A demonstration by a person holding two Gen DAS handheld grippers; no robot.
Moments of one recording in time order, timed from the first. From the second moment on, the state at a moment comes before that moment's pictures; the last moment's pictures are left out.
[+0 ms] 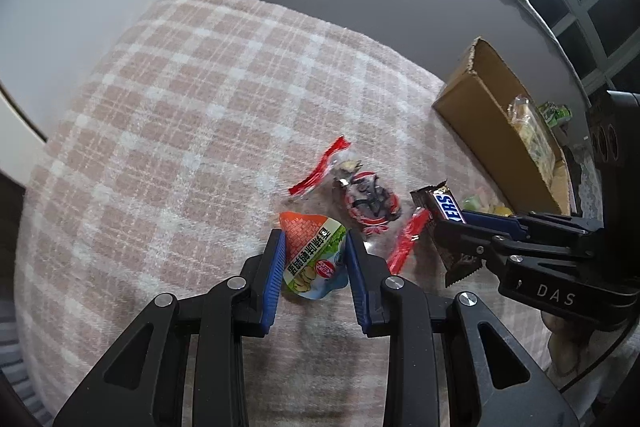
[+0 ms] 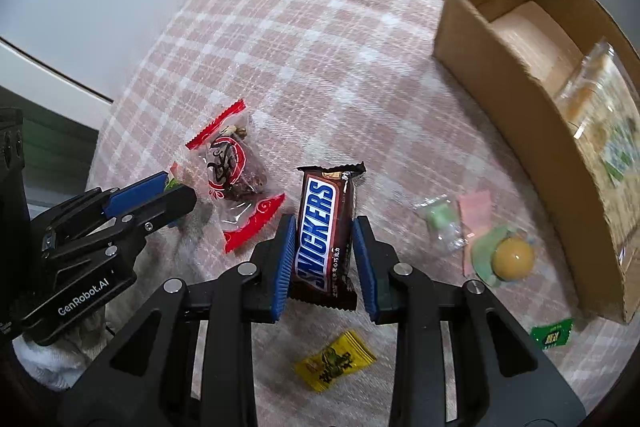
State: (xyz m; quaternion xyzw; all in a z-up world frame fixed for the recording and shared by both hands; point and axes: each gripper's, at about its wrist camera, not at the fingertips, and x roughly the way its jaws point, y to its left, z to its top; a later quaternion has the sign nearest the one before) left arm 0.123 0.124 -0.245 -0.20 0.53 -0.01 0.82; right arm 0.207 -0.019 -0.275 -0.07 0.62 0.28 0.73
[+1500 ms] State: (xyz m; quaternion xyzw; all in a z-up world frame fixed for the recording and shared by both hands) left arm 0.279 -0.020 -0.162 -0.05 0.50 -0.15 0.85; right arm 0.298 -0.247 -0.180 0.04 0.53 0.13 0.84
